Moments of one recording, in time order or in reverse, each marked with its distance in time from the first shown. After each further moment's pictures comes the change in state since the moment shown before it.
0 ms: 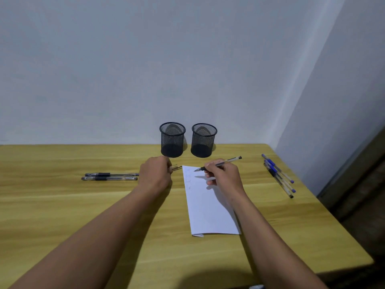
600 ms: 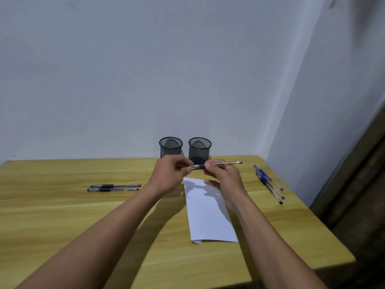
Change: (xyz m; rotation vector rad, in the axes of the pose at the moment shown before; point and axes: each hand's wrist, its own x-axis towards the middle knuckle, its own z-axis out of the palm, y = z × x) left_hand -0.022 0.049 -0.052 -0.633 -0.035 0.183; right_hand -0.022 -0.039 -0.012 0.215 -0.087 -0.044
